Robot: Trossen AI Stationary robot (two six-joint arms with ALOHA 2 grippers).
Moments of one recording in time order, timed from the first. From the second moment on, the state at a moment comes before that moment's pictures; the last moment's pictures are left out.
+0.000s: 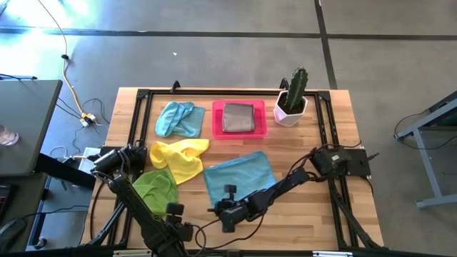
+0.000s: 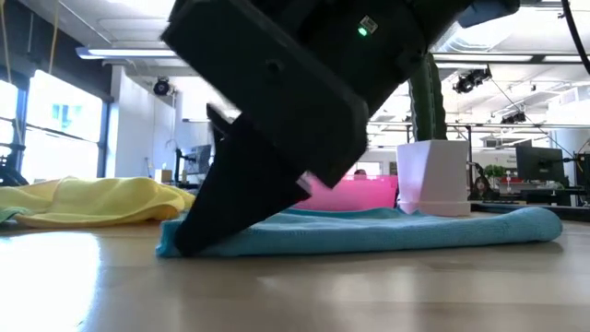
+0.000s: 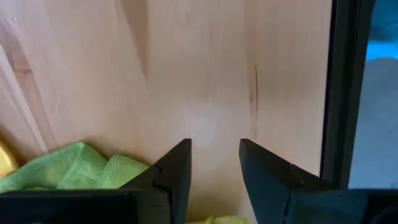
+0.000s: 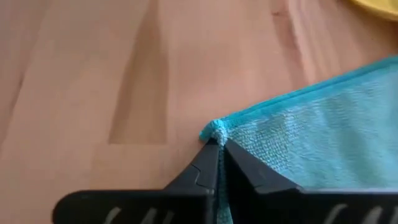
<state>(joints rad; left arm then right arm) -0.80 2.03 1.54 -1.13 -0.08 -0.77 0.50 2.28 1.59 -0.22 0.41 0.34</state>
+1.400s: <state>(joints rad) -0.71 2.03 1.54 -1.11 -0.14 -0.57 0.58 2.13 1.58 -1.57 0.60 1.63</state>
